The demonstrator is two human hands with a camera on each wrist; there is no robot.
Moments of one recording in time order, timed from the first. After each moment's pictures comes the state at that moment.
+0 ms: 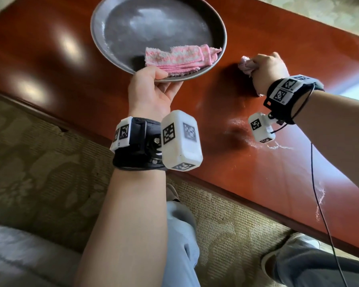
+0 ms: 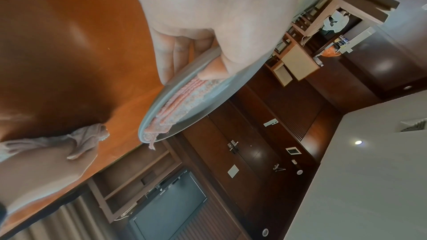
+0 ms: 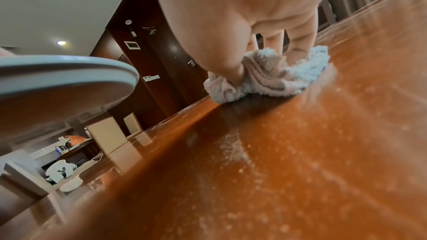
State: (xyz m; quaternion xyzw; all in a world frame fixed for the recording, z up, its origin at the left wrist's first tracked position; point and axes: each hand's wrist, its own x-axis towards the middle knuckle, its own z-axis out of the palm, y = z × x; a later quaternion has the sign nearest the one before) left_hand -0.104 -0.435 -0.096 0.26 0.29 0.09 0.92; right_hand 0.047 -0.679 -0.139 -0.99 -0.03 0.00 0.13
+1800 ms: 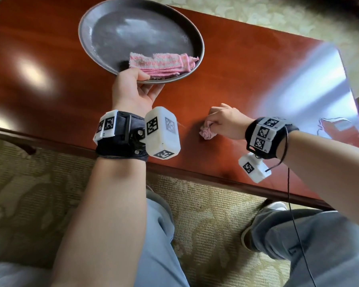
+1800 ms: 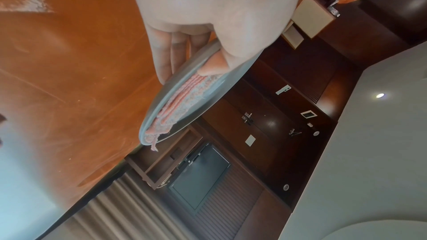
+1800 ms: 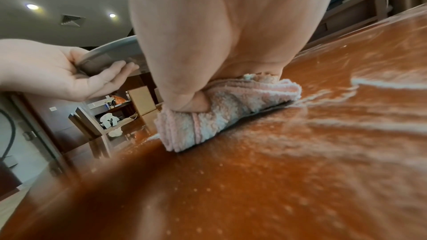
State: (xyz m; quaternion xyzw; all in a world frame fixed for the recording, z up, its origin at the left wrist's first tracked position) left_hand -0.124 -0.520 -0.064 0.34 0.28 0.03 0.90; right_hand -0.108 -0.768 -0.133 -0.95 -0.23 0.20 0.07
